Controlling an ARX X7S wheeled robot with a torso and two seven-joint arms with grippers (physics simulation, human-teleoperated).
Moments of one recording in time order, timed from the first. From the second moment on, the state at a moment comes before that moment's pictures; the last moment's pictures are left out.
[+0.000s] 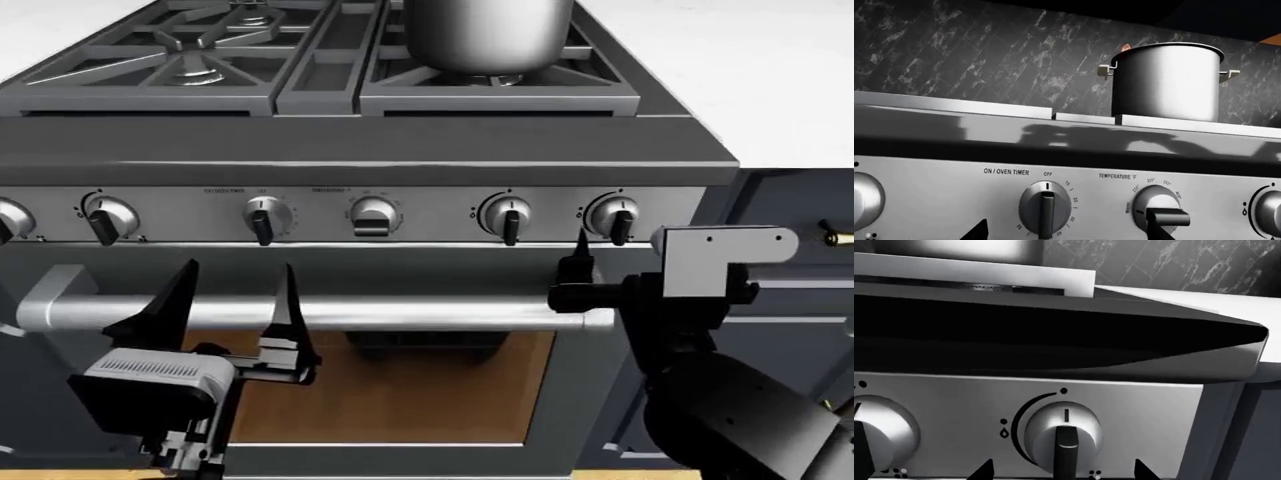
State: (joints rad) left arm -0.07 -0.35 0.17 0.27 -0.39 0.15 -0.13; right arm 0.62 0.75 -0.65 -0.25 0.91 0.31 0.71
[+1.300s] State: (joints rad) left arm -0.07 -0.36 0.18 0.27 -0.41 0.16 -0.14; right arm 0.64 0.76 -0.66 -0.31 0.89 0.39 0.77
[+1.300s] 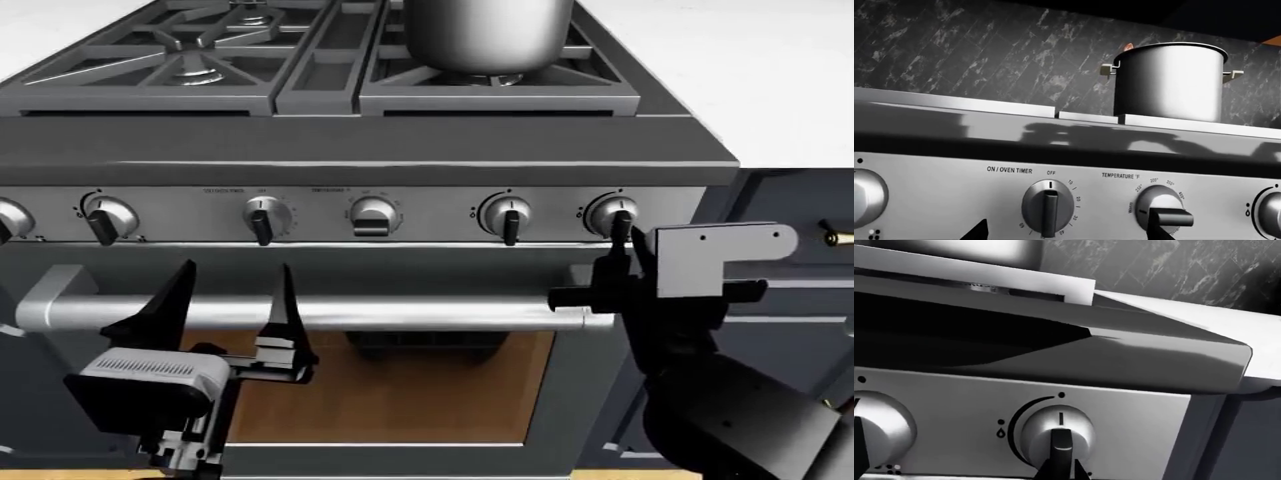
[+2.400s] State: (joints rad) left arm -0.09 -0.36 0.19 0.24 -0.40 0.17 -0.15; right arm 0.84 0.81 -0.77 -0.38 0.89 0.76 0.76
